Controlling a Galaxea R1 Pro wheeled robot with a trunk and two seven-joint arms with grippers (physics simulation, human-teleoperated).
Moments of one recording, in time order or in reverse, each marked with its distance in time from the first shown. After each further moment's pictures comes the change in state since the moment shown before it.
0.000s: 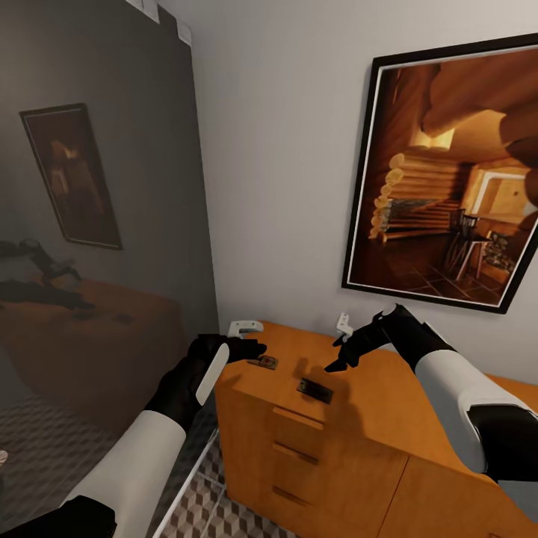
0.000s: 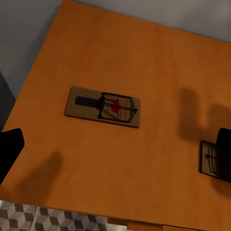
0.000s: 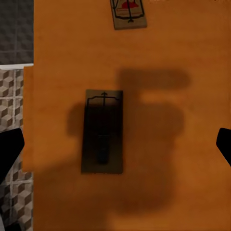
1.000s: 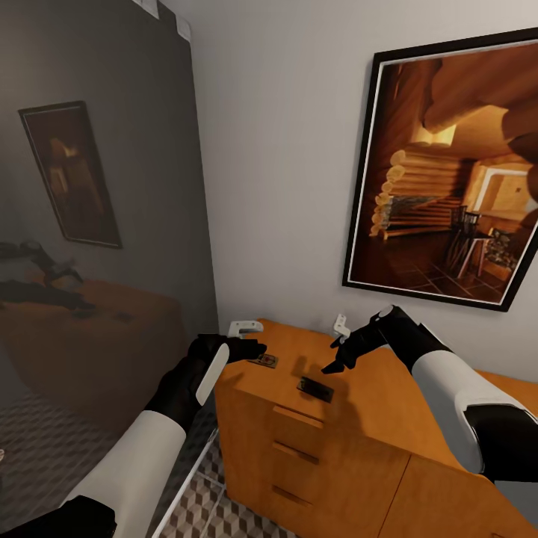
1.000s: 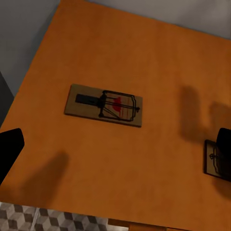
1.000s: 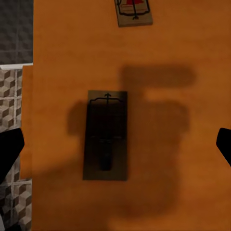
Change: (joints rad) left arm 0.000 0.000 0.000 0.000 0.000 -0.001 0.000; right arm 0.001 0.013 0.001 0.013 0.000 0.000 -0.008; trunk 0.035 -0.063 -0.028
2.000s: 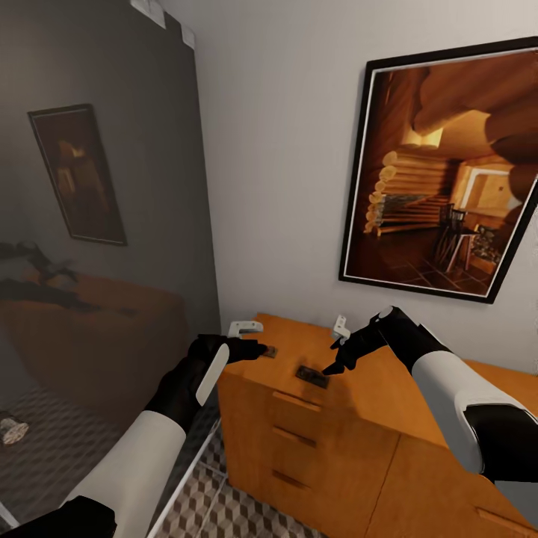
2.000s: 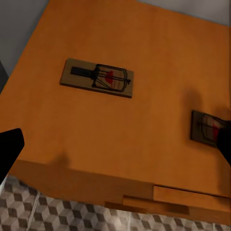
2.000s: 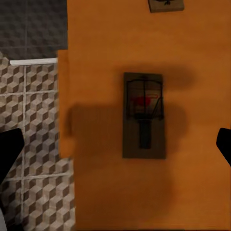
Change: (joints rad) left arm 0.001 0.000 0.000 0.000 0.000 0.001 0.000; right arm 0.000 0.000 0.000 0.009 0.001 -0.004 0.001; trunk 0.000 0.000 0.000
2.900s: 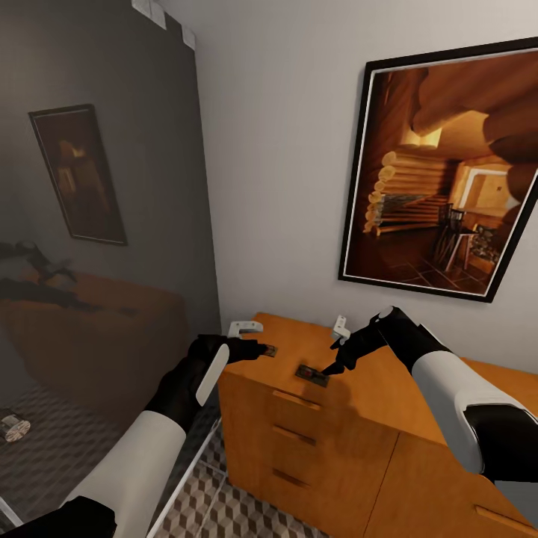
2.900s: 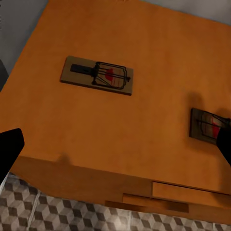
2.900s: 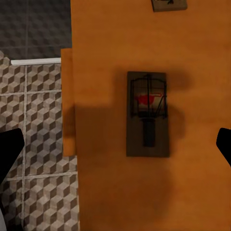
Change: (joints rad) left arm 0.001 0.000 0.000 0.001 0.000 -0.002 0.002; right arm 0.000 0.000 0.000 0.001 -0.001 -0.003 0.000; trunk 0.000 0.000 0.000
